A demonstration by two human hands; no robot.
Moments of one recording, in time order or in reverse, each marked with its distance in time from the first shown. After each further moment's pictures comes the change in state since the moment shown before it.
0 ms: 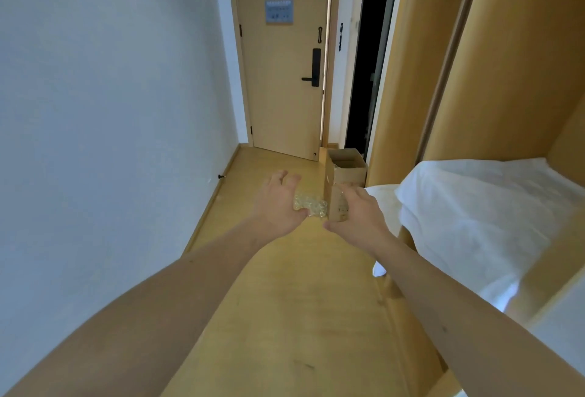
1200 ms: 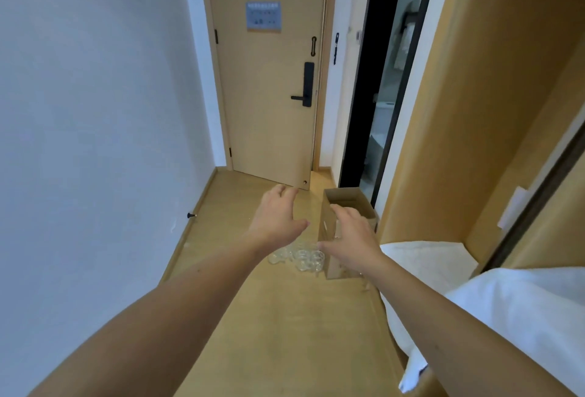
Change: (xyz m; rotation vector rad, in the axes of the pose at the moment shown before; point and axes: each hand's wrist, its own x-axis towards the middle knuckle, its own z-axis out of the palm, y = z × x) left_hand 0.471 -0.154 0.078 -0.129 -0.038 -0.023; right_hand 0.461 0.040 0.084 -0.035 -0.044 0.114
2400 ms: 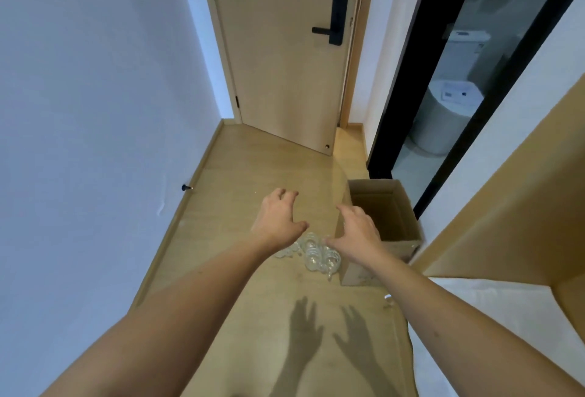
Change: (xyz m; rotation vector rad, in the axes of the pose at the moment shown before) left_hand 0.408 -0.116 0.168 -0.007 -0.202 -0.282; right_hand 0.454 0.131 0.113 -0.033 -0.284 0.097
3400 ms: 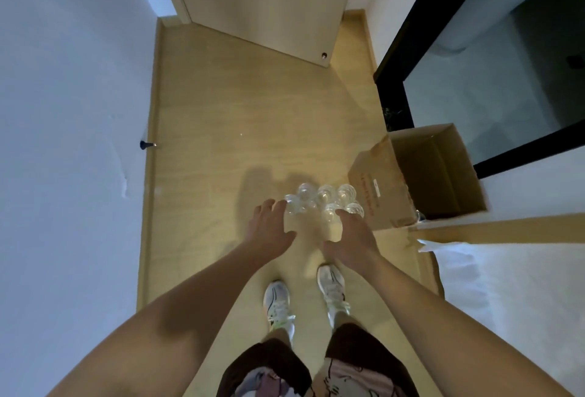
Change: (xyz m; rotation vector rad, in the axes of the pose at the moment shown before) left_hand 0.258 -0.247 0.051 0.054 -0.498 -0.053; right_hand 0.243 -0.083 0.186 0.065 -0.334 0.390
